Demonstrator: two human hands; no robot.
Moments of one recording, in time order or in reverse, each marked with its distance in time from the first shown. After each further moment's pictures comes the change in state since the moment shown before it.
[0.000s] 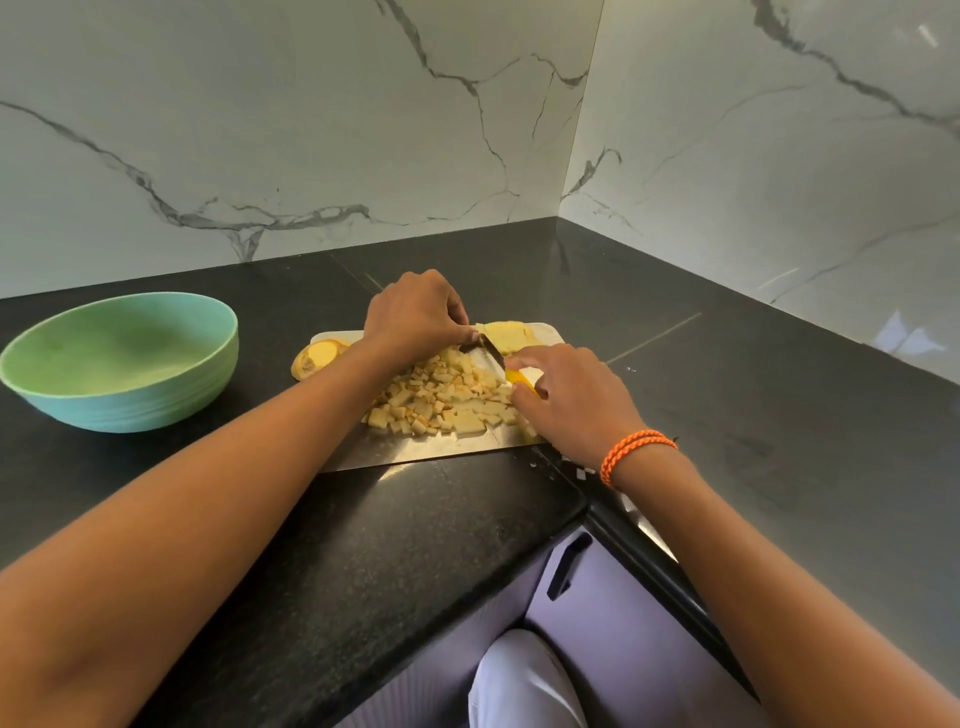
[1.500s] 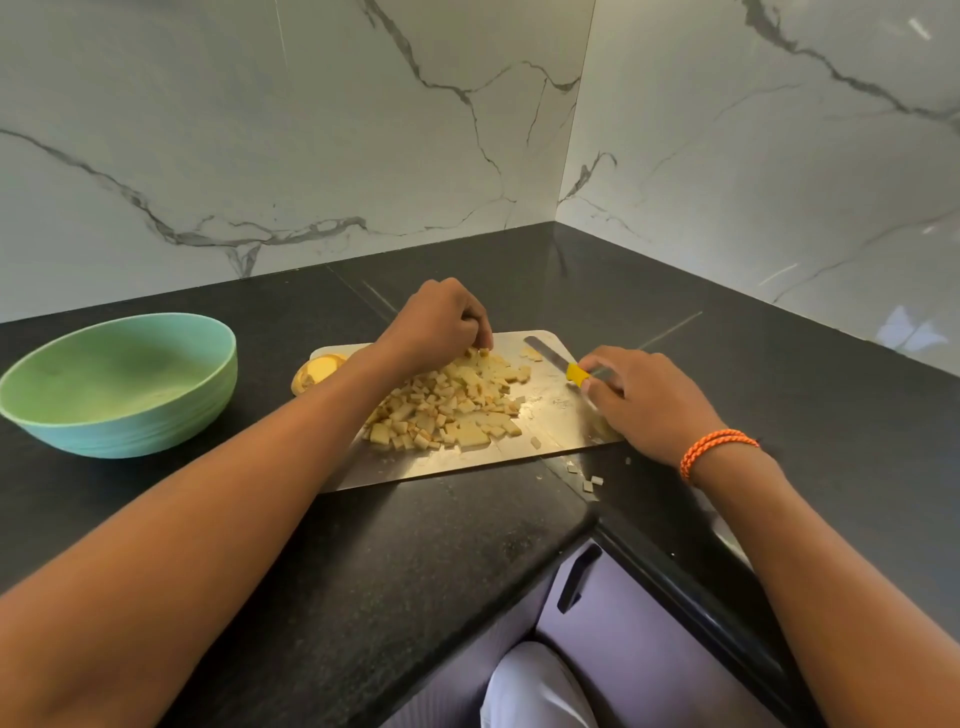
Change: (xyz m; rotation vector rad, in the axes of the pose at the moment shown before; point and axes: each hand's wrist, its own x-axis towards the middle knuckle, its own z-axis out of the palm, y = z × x) left_hand -0.003 0.017 -0.009 -0.201 -0.107 0.142; right_hand 0.001 0.064 -0.026 -0.018 -0.055 0.077
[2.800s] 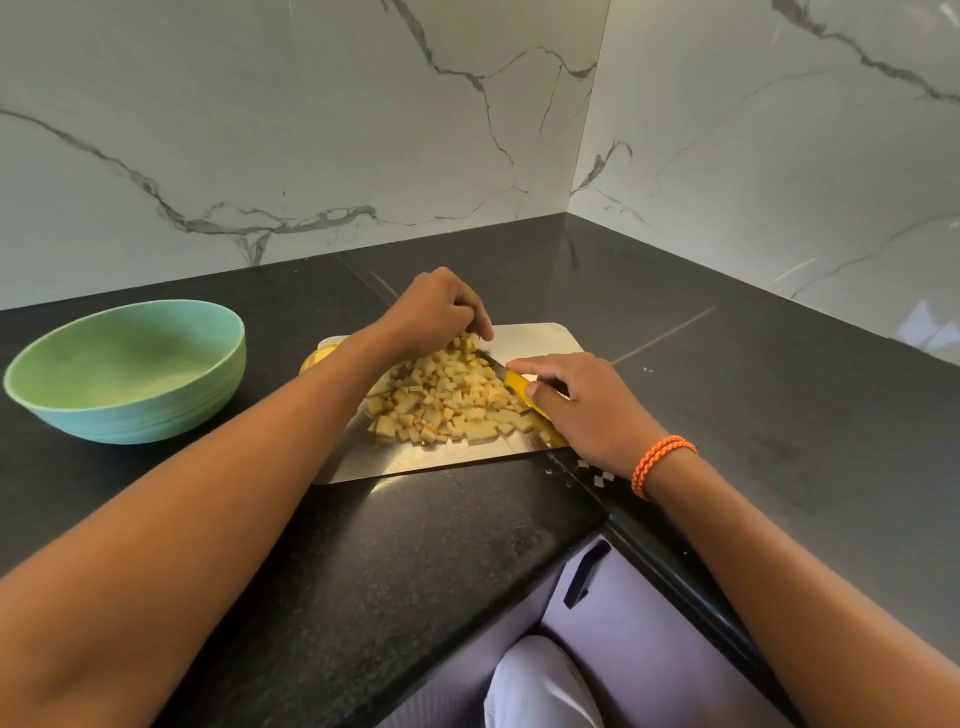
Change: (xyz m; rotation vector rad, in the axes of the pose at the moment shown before) left_hand 0.001 -0.017 -0.008 -0.146 -0.050 -0.040; right_hand 0.000 -0.054 0.029 0.256 -0.040 -0.127
